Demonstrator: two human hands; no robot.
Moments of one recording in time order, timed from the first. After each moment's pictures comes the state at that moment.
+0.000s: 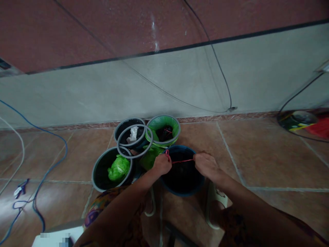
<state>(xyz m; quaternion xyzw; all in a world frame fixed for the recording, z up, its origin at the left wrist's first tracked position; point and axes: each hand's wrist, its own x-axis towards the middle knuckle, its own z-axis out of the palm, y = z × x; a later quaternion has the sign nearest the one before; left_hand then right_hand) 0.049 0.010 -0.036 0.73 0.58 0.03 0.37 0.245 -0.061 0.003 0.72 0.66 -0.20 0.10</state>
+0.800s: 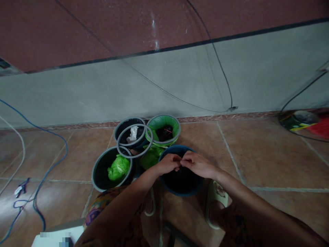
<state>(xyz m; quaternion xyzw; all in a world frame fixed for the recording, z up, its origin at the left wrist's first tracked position) 0.058 0.006 -0.032 0.57 0.39 0.09 0.72 0.237 -0.051 0.008 0.59 0.69 -0.39 -0.18</state>
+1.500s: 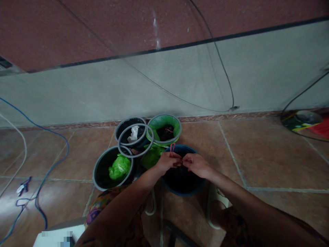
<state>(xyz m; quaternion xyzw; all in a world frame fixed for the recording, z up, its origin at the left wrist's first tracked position) 0.060 0.004 -0.029 0.44 0.50 0.16 0.73 0.223 -0.053 -0.005 0.67 0.57 -0.45 -0.15</state>
